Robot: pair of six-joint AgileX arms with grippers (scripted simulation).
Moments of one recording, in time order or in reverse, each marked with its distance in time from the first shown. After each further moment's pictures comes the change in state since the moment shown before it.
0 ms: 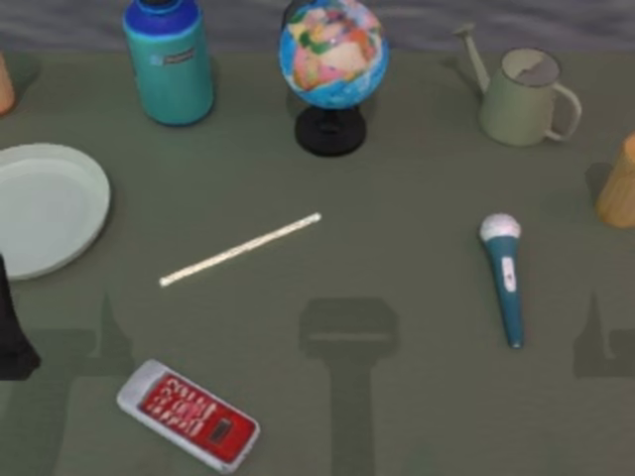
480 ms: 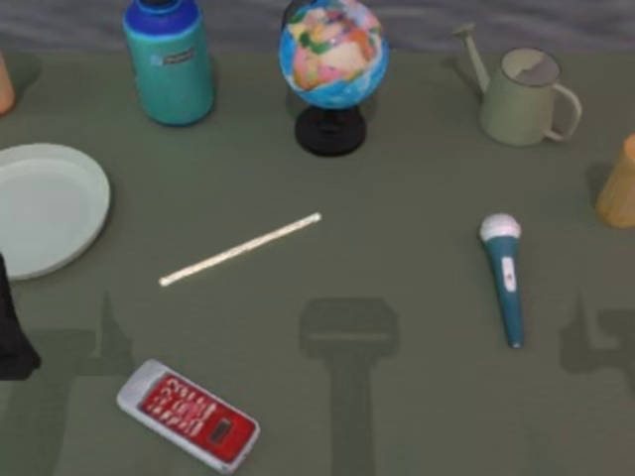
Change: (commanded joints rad) left arm 0.000 0.000 0.000 0.000 0.000 0.000; right arm 0.065 0.221 0.162 -0.140 0.005 0.056
